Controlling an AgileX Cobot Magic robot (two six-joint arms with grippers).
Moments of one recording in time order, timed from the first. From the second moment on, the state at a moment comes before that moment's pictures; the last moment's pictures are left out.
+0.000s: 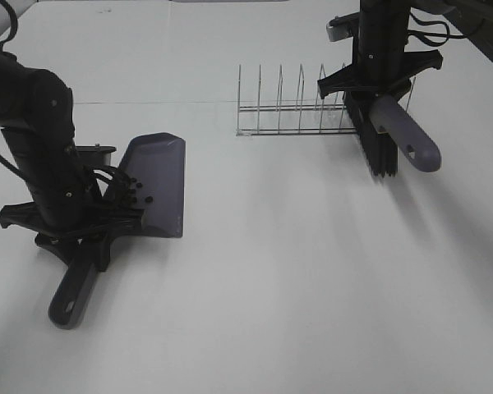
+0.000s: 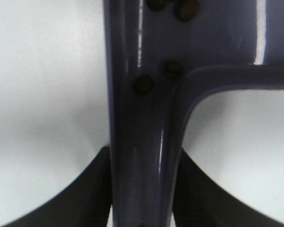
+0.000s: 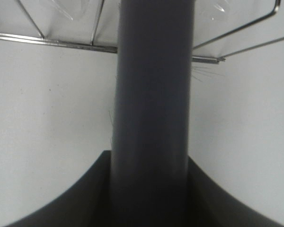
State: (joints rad) left arm -0.36 2.09 -1.20 -0.09 0.84 -0.23; right arm 0.26 2.47 -2.22 -0.29 1.23 0.23
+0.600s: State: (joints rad) left arm -0.36 2.09 -1.20 -0.09 0.84 -0.23; right arm 0.22 2.50 -2.24 -0.22 1.07 0.24
